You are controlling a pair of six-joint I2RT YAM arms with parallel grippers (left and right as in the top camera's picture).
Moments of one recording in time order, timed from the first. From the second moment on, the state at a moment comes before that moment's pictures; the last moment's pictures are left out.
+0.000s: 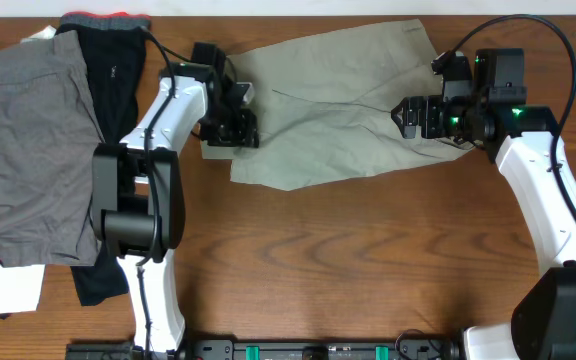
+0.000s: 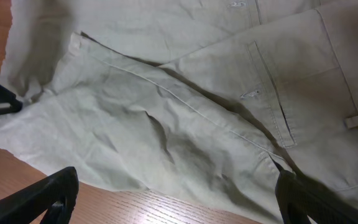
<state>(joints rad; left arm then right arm) -0.16 2.18 1.68 -1.00 0.36 0.04 0.03 1.62 1.30 -0.64 -0.35 0.01</state>
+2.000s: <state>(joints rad) -0.17 1.97 1.57 -0.89 0.33 0.06 0.03 1.62 1.30 -0.66 -0.35 -0.01</state>
